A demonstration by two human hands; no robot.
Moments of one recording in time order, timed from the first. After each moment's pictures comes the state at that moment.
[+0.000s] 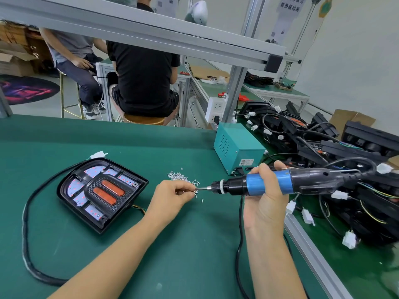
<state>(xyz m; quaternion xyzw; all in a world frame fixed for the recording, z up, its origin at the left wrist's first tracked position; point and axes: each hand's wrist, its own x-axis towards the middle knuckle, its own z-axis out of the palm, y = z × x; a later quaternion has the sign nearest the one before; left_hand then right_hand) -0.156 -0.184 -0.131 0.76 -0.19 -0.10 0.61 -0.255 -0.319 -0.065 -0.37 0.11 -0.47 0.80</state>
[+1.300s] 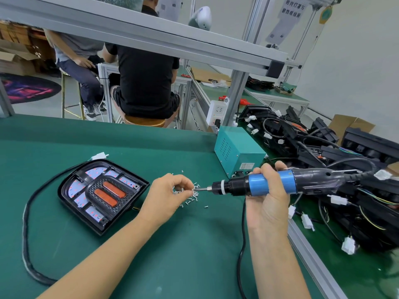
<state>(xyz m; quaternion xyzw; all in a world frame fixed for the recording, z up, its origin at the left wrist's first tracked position) -0.156 -0.169 -0.114 0.79 -0.27 0.01 0.54 -0.257 -0.319 -0.053 -0.35 0.09 -0.43 0.83</state>
